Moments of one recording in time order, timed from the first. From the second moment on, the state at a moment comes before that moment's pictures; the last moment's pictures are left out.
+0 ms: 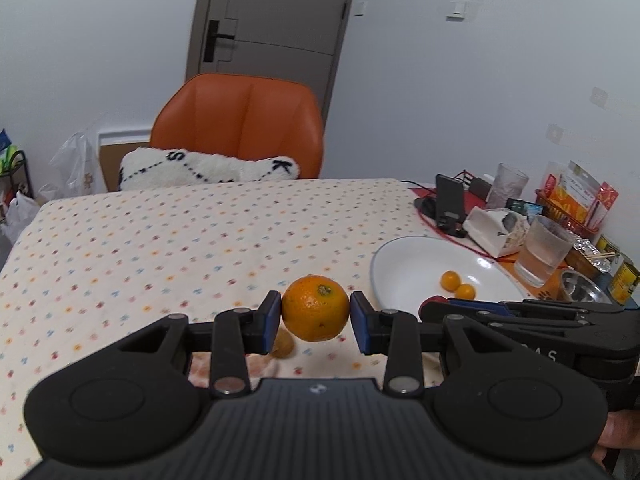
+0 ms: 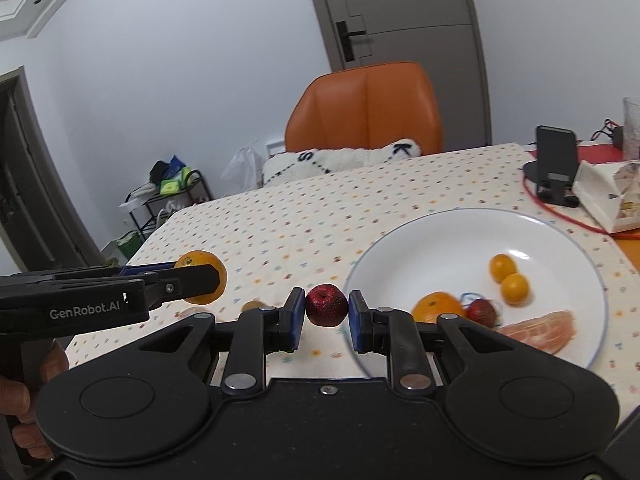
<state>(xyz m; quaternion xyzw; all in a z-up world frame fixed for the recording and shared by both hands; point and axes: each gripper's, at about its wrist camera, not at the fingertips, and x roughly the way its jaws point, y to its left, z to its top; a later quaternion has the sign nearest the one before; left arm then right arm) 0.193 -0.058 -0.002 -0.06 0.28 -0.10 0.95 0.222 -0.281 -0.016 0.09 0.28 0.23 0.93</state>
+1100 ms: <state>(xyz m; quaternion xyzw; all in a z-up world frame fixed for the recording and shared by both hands) 0.242 -0.141 -0.025 -0.05 0.31 -0.15 0.94 0.230 -0.364 -0.034 0.11 0.28 0.14 0.94</state>
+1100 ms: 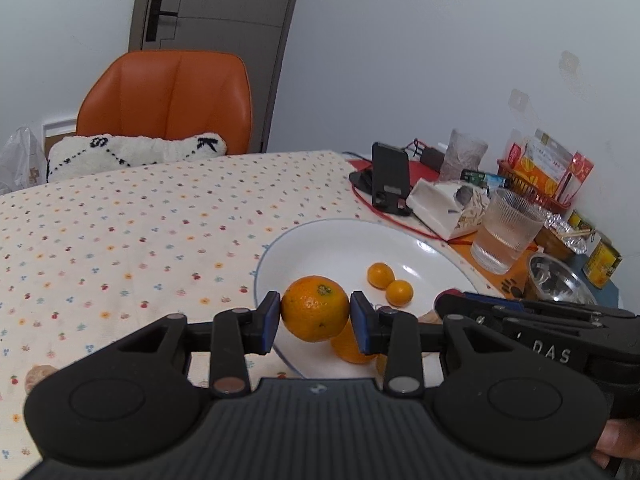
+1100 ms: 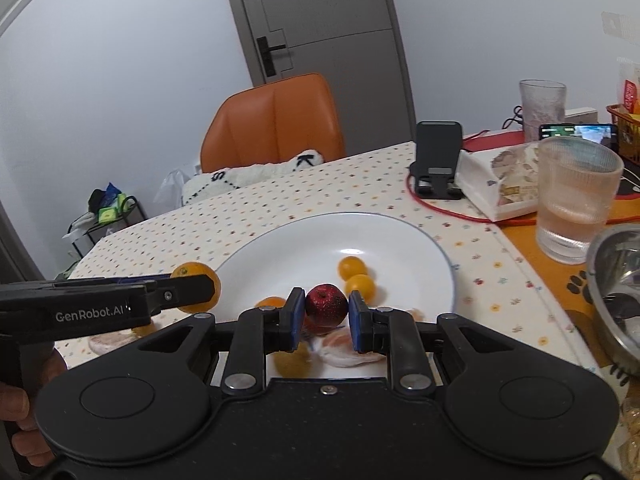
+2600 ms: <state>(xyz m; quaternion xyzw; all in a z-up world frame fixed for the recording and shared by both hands) 0.194 -0.040 -0.031 -0.05 0.34 -0.03 0.94 0.226 -0.311 -0.030 0.10 0.28 0.22 0.93</state>
